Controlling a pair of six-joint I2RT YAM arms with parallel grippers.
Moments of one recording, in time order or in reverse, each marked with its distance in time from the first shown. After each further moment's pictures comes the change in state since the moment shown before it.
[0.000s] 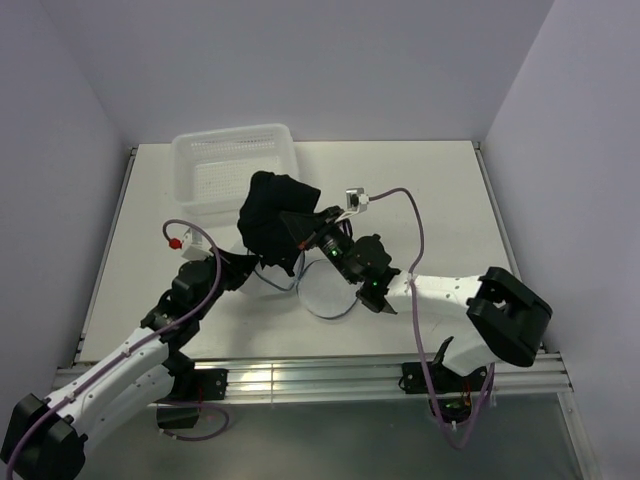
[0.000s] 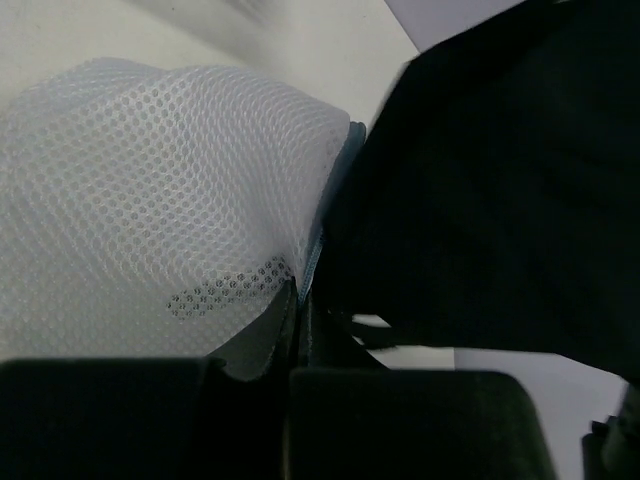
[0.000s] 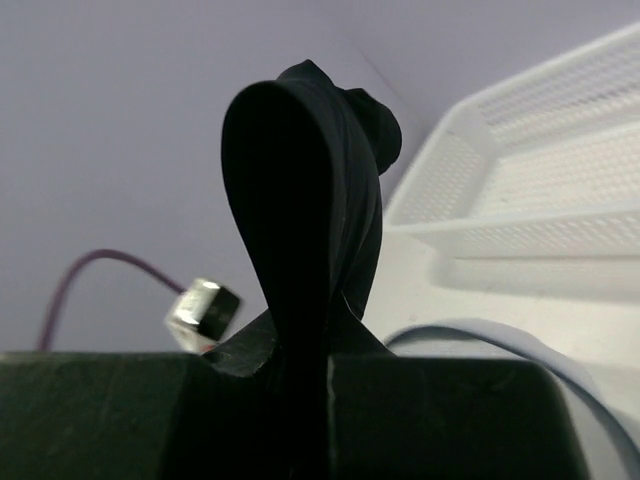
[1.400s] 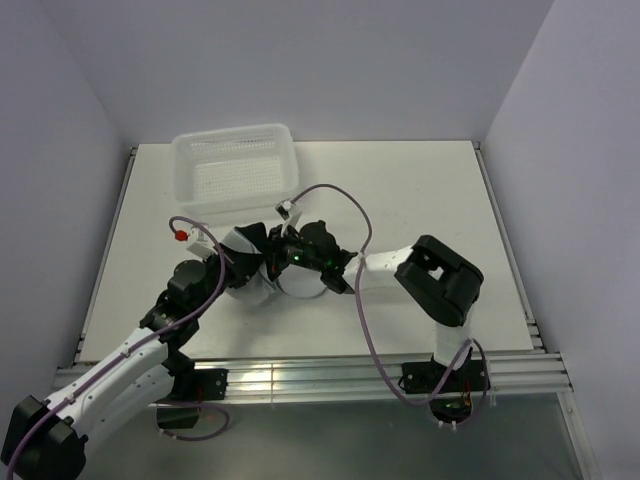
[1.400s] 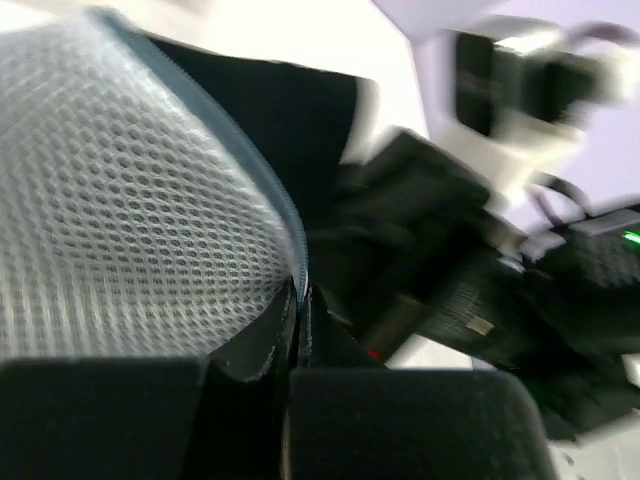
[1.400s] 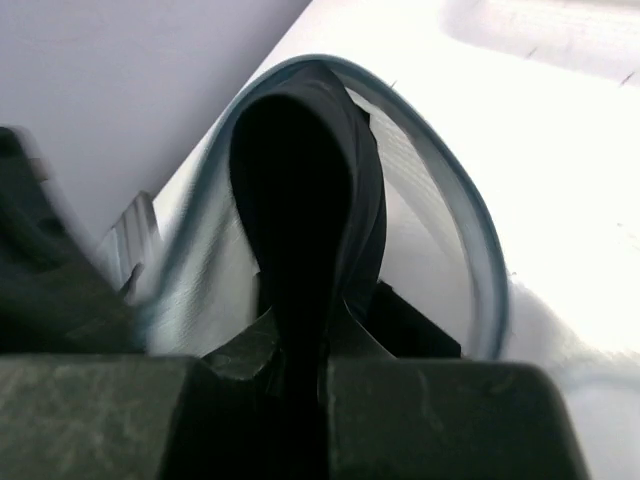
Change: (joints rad) left arm 0.006 -0.003 0.004 0.061 0.112 0.122; right arm -0.021 0.401 0.233 -0.299 -0.461 -0.120
